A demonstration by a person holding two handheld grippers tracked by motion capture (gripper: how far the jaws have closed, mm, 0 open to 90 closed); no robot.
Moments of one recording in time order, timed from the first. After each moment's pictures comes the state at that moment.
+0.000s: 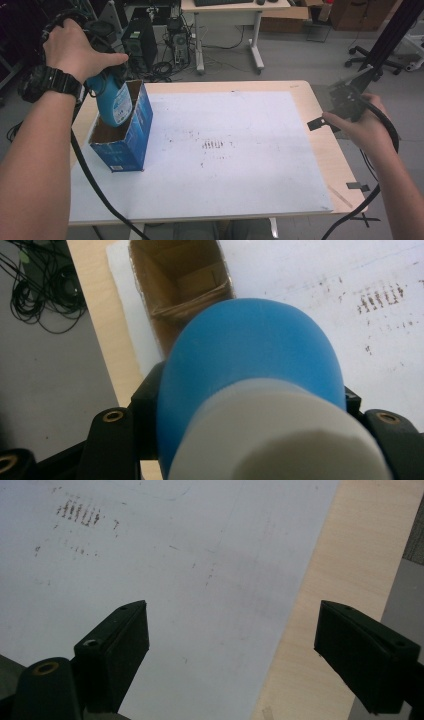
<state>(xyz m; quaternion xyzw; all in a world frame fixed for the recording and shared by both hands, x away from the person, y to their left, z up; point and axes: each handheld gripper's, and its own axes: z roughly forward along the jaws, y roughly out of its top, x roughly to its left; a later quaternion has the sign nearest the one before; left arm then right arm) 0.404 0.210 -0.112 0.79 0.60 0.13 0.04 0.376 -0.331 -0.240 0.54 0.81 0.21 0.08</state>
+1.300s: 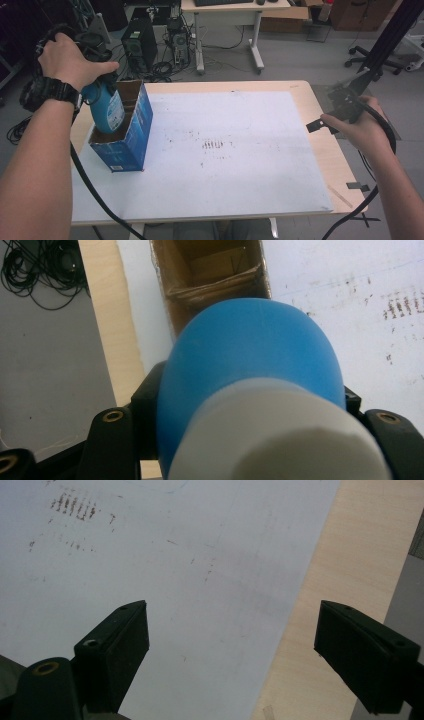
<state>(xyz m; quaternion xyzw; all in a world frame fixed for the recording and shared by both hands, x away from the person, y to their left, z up) 0.409 0.237 -0.138 0.76 0.64 0.12 0.04 0.378 -0.331 -0.248 0.54 0.81 0.20 0.07</state>
